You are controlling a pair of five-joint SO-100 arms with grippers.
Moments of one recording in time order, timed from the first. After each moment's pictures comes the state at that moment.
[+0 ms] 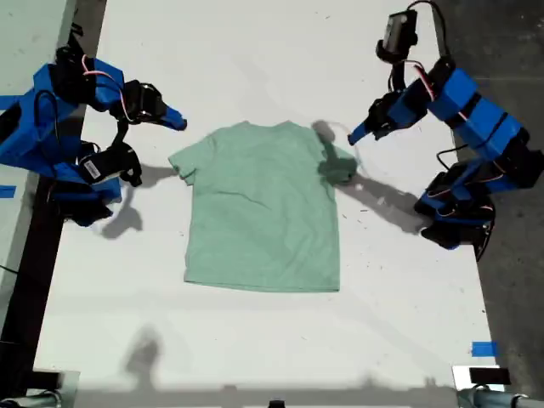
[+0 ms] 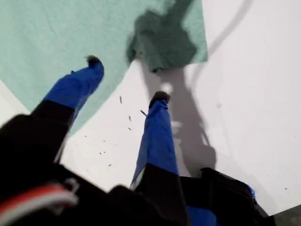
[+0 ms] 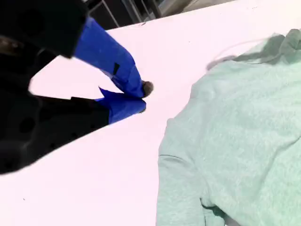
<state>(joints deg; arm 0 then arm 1) -32.9 130.4 104.4 83.4 22.9 43.4 119.0 103.0 86.7 -56.2</state>
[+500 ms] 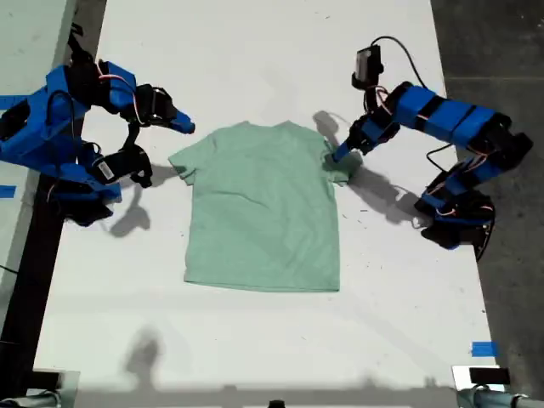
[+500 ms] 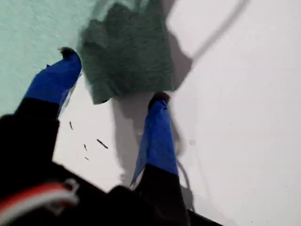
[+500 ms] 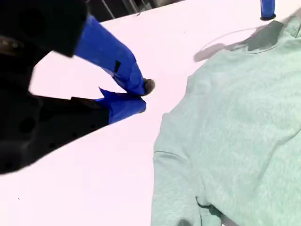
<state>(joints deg) -32.9 126.9 105.9 80.2 22.9 47.7 101.0 119.5 60.8 -62.5</state>
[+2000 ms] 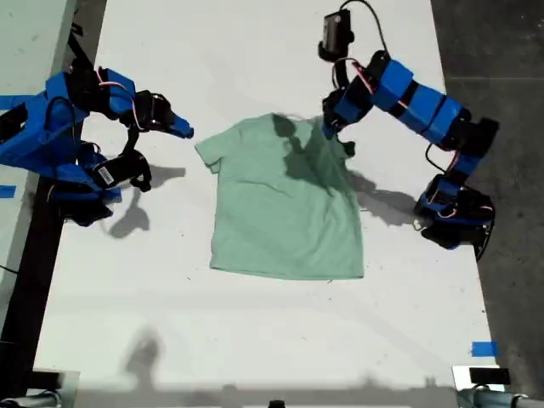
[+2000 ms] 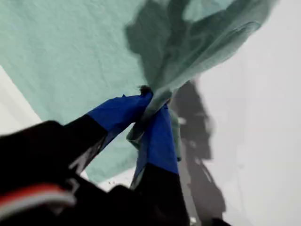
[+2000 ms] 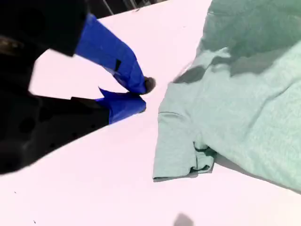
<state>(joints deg) -32.7 131.2 113.5 77.2 22.6 32.6 80.2 63.3 87.6 -54.2</state>
